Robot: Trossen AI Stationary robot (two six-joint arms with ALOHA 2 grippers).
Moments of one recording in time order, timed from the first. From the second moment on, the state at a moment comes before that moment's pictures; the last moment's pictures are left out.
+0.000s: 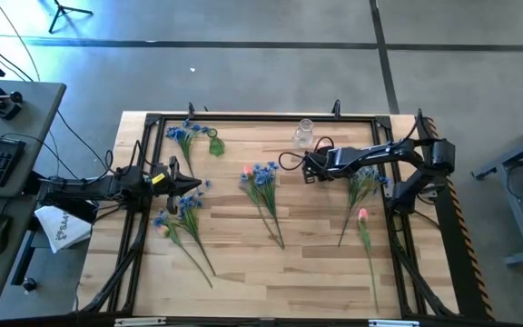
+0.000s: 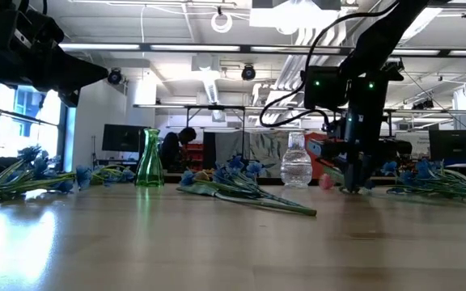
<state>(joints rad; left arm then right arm) 0.01 0.06 0.01 0.03 -0.14 -0.14 -0.29 1.64 0.80 -0.59 0.33 1.03</state>
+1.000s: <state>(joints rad) 0.01 0.06 0.01 0.03 -0.14 -0.15 -0.13 1.17 0.44 1.10 0.42 -0.31</state>
